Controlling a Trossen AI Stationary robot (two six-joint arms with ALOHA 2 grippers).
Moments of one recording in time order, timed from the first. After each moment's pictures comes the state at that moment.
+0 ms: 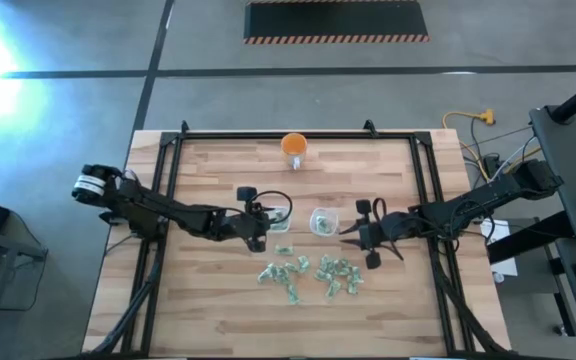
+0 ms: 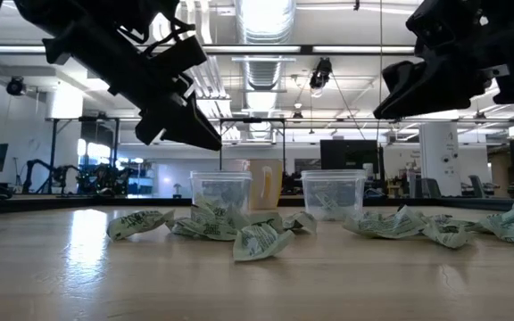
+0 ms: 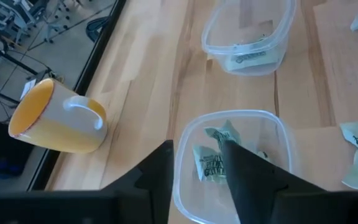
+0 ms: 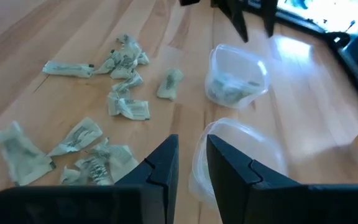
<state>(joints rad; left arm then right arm) -0.17 1.47 0.69 0.15 -0.59 0.16 0.27 1.10 0.40 0.16 0.22 -0.11</state>
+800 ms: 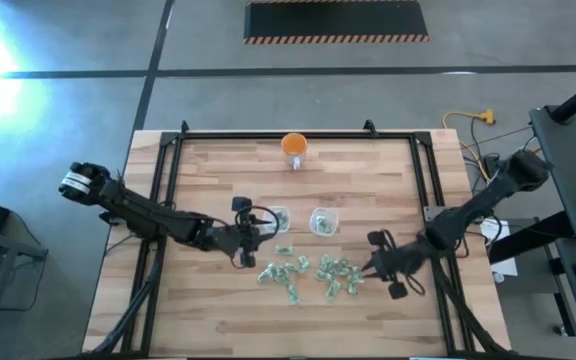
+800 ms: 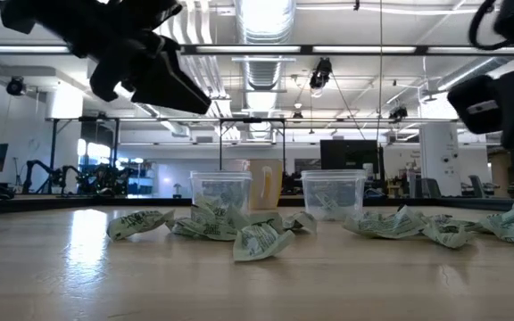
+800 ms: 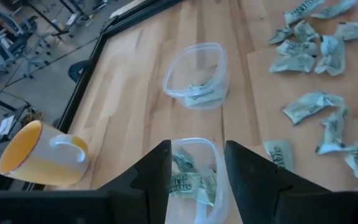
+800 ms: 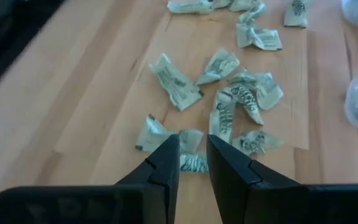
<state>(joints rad) -0.32 1.35 0.69 0.10 -0.59 0.16 0.65 1.12 0.39 -0.03 0.26 0.29</state>
